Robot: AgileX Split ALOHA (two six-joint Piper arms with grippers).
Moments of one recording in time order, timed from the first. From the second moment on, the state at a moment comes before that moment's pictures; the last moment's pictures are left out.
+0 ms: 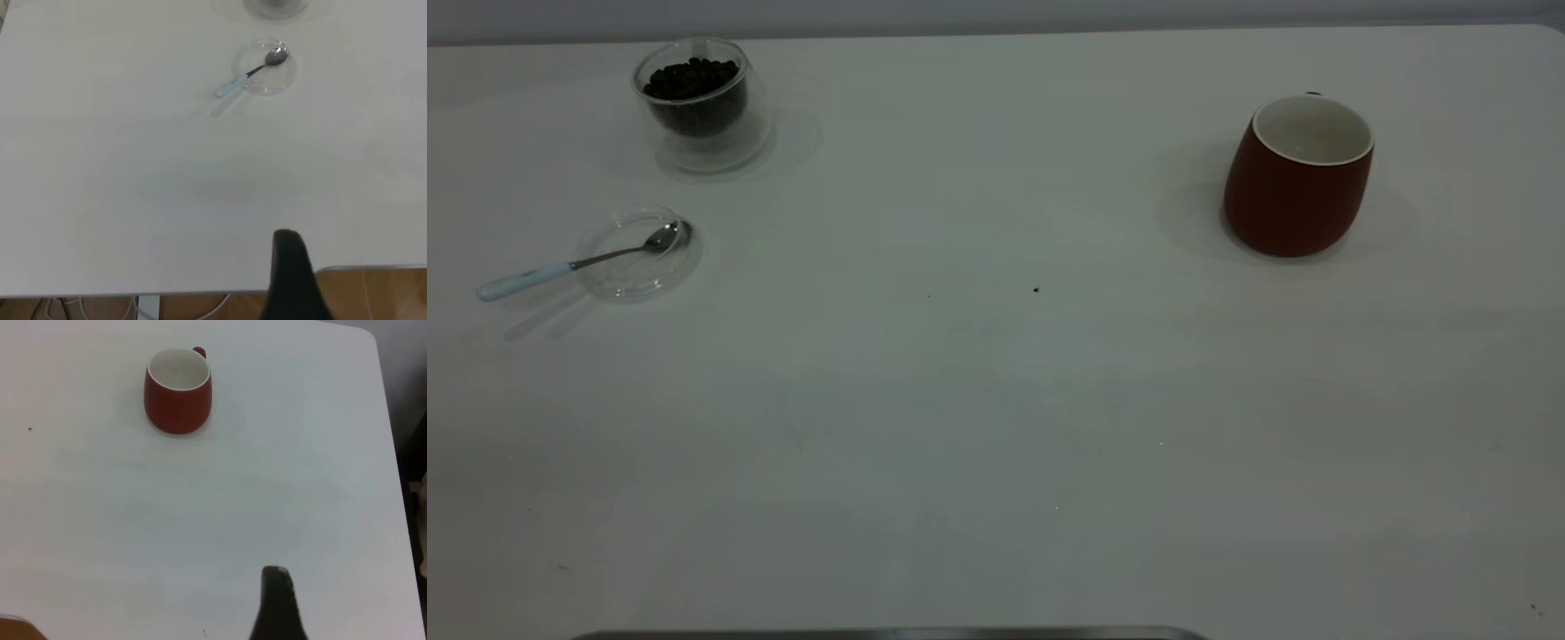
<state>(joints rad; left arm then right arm) 0.00 -0.02 -0.49 -0.01 1.14 0.01 0.01 -0.02 -0.48 0.04 1.13 -0.13</state>
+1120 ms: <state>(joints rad) 0.00 -0.02 -0.49 -0.01 1.14 0.01 0.01 0.28 -0.48 0.15 0.99 -0.18</state>
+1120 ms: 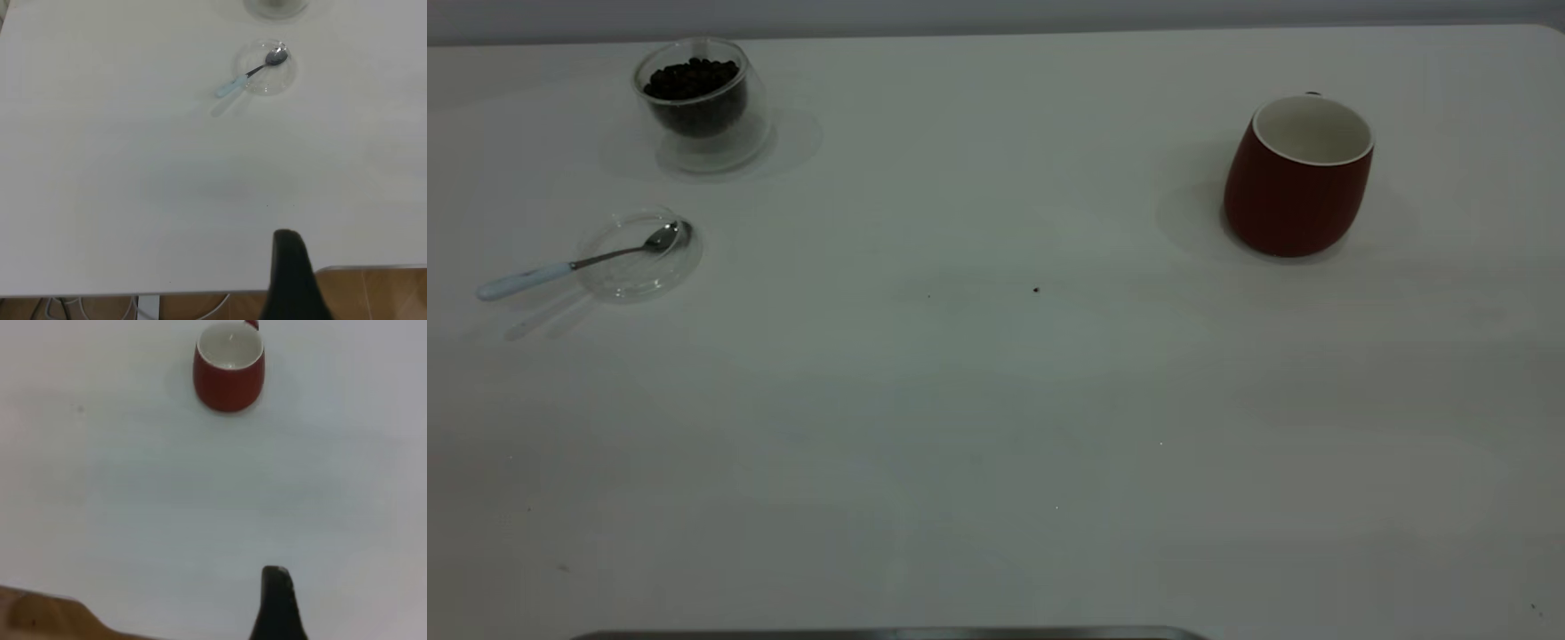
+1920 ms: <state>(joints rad) 0.00 -0.02 -0.49 -0.01 1.14 0.01 0.01 1.48 -0.68 1.19 0.30 -1.18</state>
